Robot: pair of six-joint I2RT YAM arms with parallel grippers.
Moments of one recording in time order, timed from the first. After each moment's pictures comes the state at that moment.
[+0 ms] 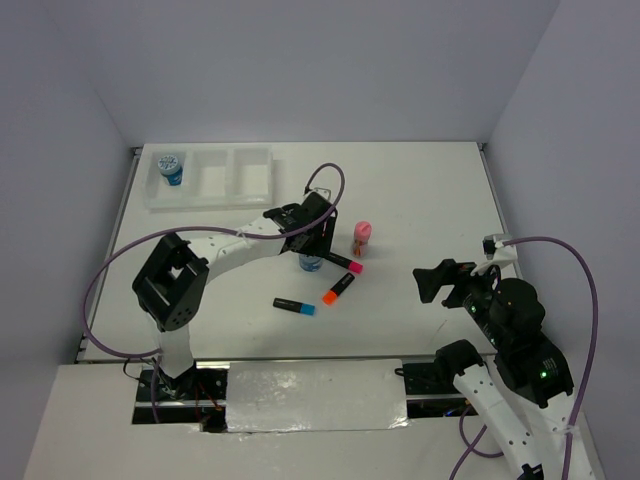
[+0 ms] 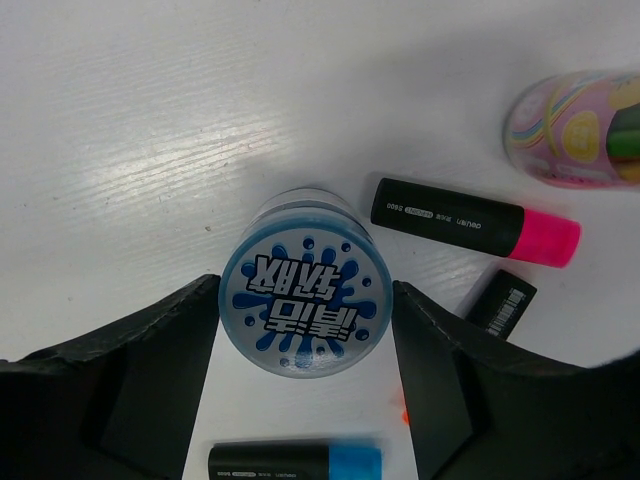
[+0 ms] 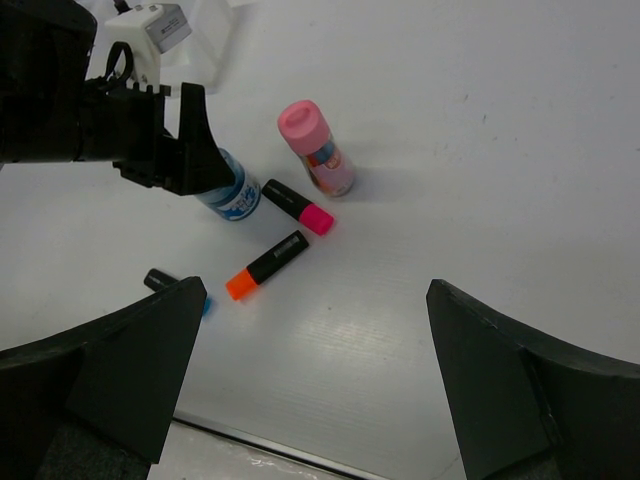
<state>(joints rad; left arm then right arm) -0.76 1.84 1.36 -0.51 -0.27 -0.49 0.35 0.27 0.81 -0.80 0.05 0.36</state>
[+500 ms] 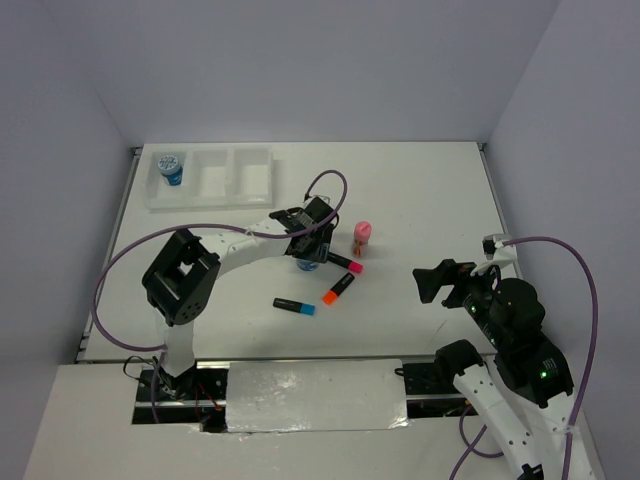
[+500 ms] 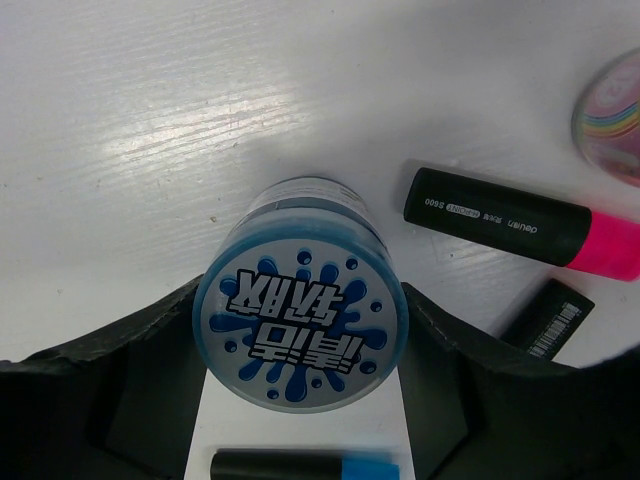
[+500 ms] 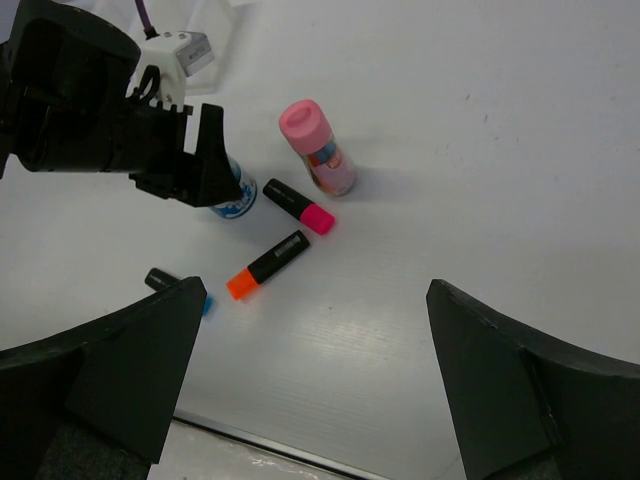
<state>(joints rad) -0.76 1.90 1.36 -0.54 -0.28 -0.50 0.35 0.27 0.81 -0.80 0.04 0.36</state>
